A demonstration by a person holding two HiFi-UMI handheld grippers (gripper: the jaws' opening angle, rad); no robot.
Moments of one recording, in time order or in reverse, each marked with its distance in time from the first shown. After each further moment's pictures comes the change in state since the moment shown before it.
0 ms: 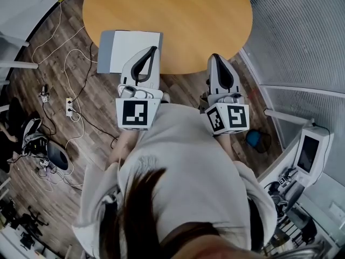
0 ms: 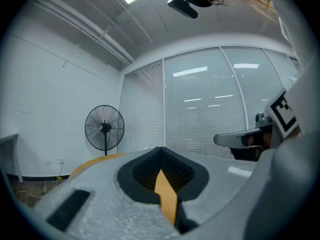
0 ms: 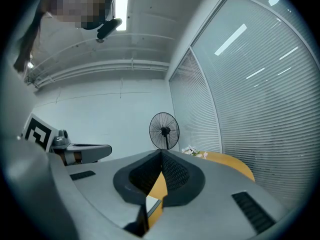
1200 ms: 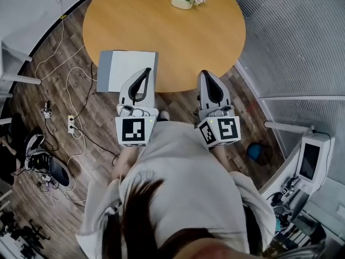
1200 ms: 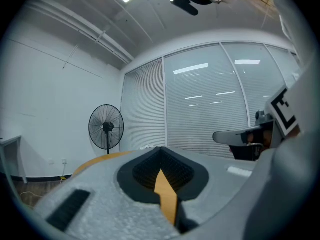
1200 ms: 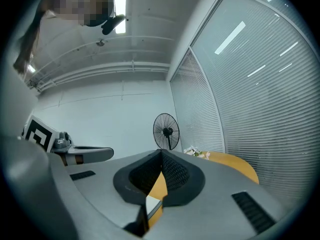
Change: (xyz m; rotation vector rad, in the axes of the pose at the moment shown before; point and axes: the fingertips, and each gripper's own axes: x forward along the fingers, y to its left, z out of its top) left arm -0.002 -0.009 -0.007 0.035 0.020 0.025; right arm -0.002 -0.002 -0.004 0.019 -0.009 0.037
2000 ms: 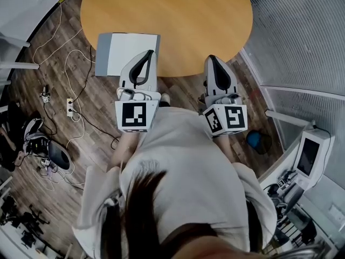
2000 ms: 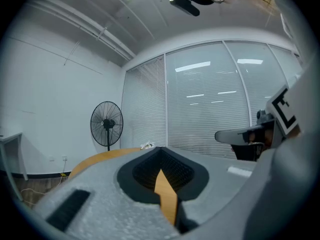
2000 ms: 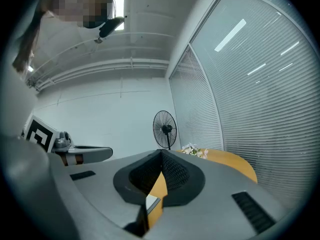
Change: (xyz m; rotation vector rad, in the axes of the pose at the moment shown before) left arm 0.016 0.001 -0.007 -0.022 0.025 0.002; right arm 0.008 -0.015 -0.003 -0.001 0.030 -0.012
